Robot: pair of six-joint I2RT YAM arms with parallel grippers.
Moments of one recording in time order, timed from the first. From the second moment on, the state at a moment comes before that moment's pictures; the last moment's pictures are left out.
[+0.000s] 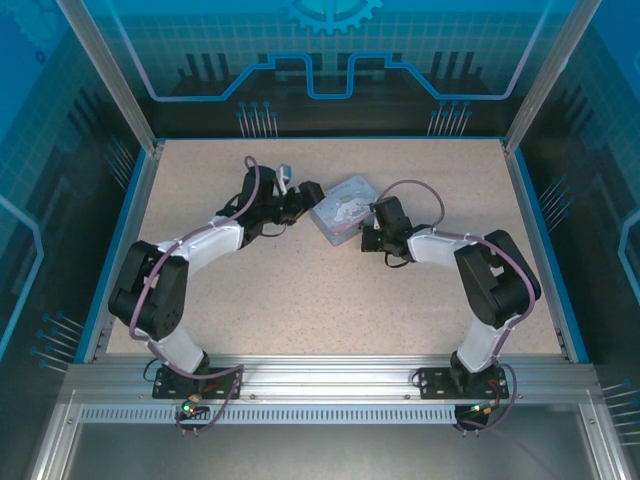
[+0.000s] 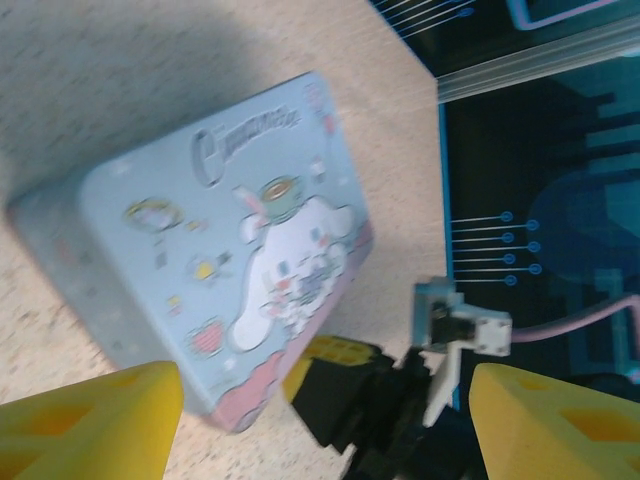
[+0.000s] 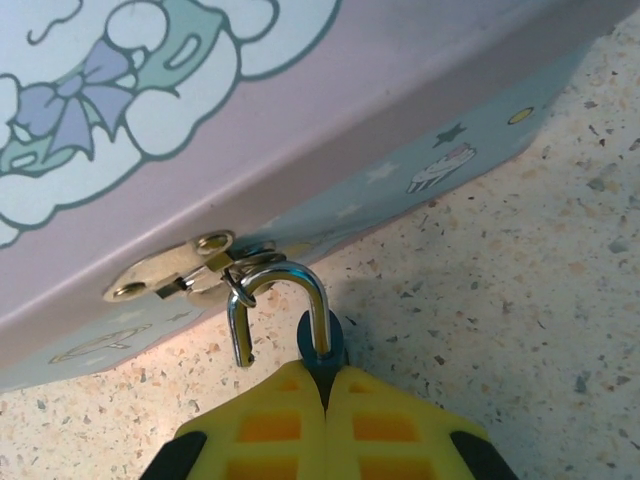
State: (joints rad) left arm -0.37 1.68 1.07 0.11 0.45 -0.95; right arm 0.44 1.76 0.92 -0.06 -0.01 0.42
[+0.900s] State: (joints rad) left arm -0.53 1.96 1.25 0.19 0.49 -0.96; right arm 0.34 1.76 0.85 0.07 -0.20 0.54
